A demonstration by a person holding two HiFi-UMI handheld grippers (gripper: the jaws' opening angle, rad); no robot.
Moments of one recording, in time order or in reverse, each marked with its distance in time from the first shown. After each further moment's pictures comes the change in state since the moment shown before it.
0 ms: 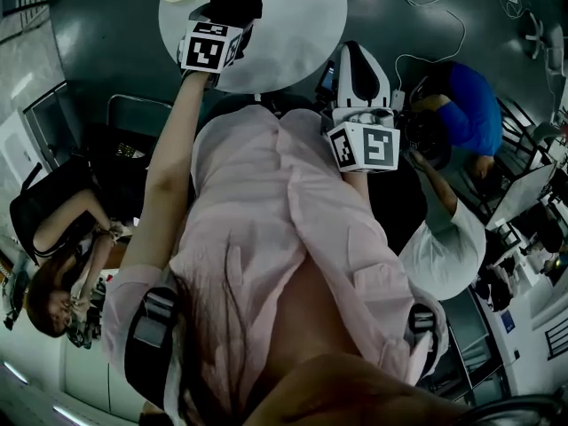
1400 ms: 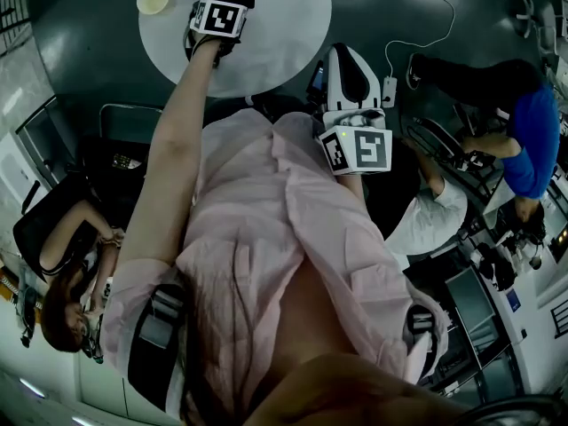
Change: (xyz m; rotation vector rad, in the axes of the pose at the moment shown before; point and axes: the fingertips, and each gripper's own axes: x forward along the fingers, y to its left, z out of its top) left arm 0.107 0.014 -0.041 -0.059 0.256 0.012; right arm 0.001 -0.006 -0.006 0.013 0.035 -0.035
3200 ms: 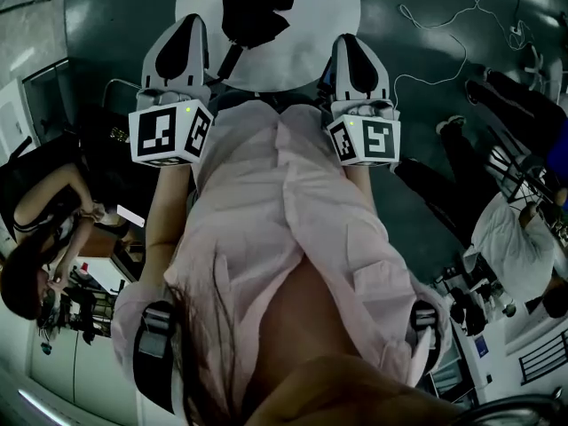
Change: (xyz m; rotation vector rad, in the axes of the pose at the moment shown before) left arm -0.365 -0.016 0.024 -0.152 -0.938 0.254; right arm 0.020 0.047 0.017 -0.074 -0.049 0.207
